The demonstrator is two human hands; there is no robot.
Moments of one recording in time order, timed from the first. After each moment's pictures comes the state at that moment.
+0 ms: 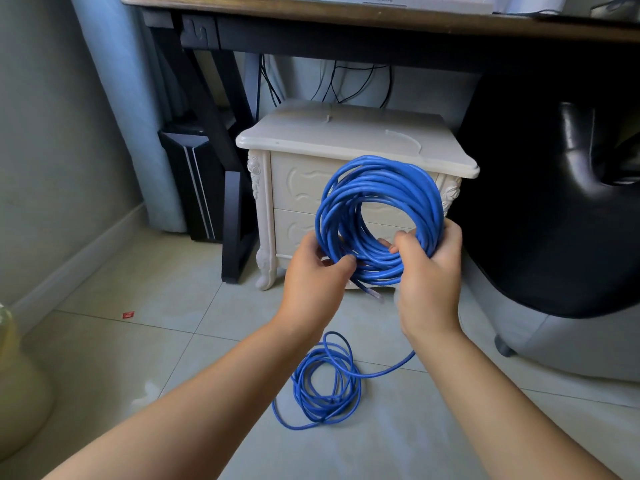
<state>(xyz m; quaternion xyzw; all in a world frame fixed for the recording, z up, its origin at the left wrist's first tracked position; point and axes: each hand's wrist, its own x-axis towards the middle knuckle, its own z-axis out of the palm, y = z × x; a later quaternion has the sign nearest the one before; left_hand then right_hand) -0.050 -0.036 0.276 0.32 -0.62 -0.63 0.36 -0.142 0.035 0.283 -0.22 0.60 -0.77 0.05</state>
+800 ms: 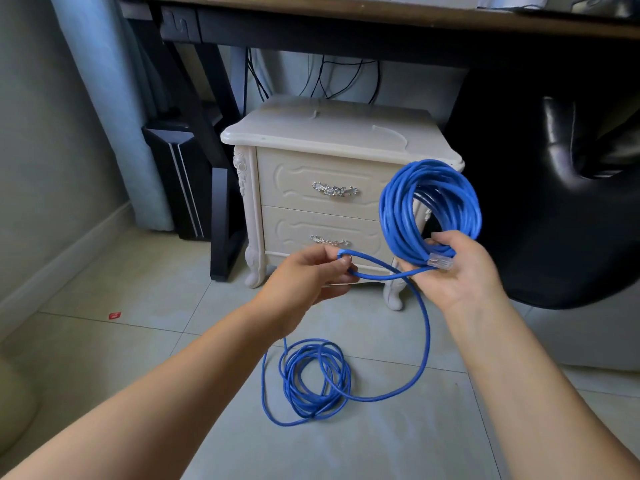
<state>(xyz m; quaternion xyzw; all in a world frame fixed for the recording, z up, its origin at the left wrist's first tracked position) -0.051 -0.048 0.272 0.24 -0.59 -0.75 0.19 -0.197 0.062 0.300 0.06 0.37 -0.86 0.35</state>
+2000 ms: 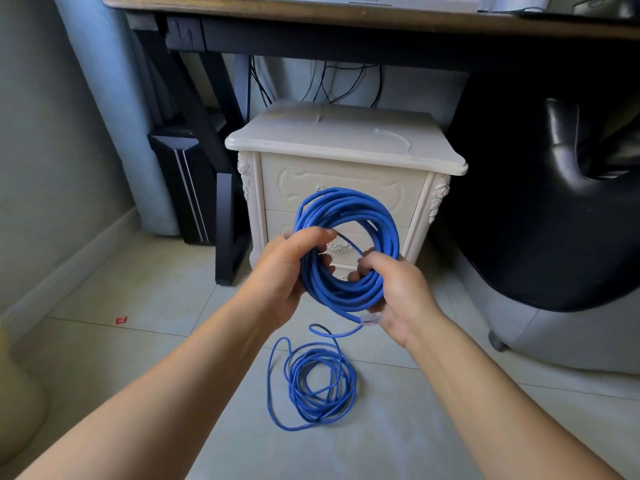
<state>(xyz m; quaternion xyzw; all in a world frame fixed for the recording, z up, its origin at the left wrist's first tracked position) -0.039 -0.062 0.294 0.25 -0.50 -0.79 0.26 -0.144 0.040 0.281 -0.12 0.57 -0.71 0.39</state>
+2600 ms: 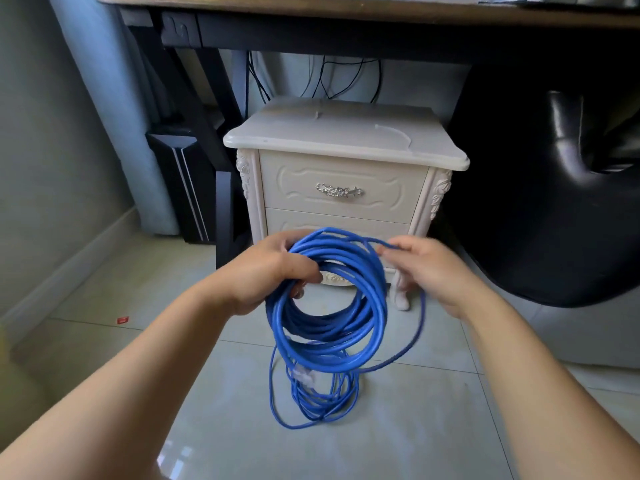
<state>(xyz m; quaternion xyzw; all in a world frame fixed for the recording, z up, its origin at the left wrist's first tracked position) -0.021 -0.091 0.296 0.17 -0.74 -0.65 0.11 -0.198 0.056 0.289 -0.36 0.76 -0.47 0.28</state>
